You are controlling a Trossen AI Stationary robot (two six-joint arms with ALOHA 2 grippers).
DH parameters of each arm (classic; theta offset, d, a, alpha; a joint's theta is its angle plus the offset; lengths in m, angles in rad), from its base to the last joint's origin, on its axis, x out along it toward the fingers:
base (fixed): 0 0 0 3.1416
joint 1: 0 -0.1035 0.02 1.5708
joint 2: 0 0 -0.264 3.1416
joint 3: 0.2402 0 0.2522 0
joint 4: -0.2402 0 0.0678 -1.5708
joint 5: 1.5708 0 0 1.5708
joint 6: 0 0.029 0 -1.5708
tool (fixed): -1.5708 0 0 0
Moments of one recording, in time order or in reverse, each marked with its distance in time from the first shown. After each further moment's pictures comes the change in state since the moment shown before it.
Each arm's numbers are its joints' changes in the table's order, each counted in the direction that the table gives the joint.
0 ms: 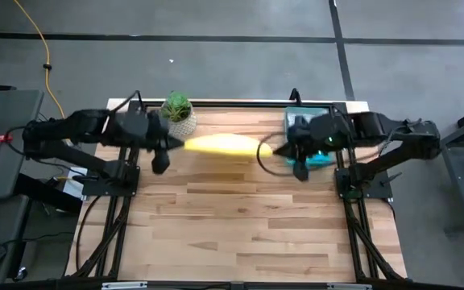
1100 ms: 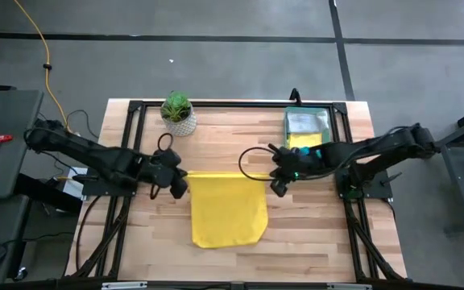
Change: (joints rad) left arm 0.221 -0.003 -0.618 0.293 0.204 -0.601; right arm -0.045 0.048 -0.507 0.235 -0.084 0.484
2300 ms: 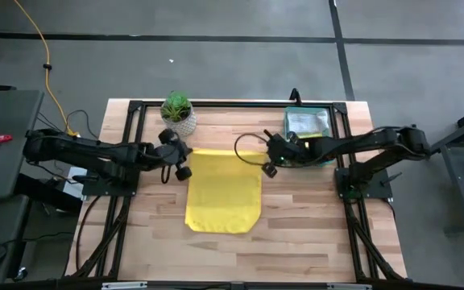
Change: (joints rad) left arm -0.286 -0.009 -0.211 0.399 0.095 0.784; right arm 0.188 0.098 -0.123 0.215 -0.181 -0.230
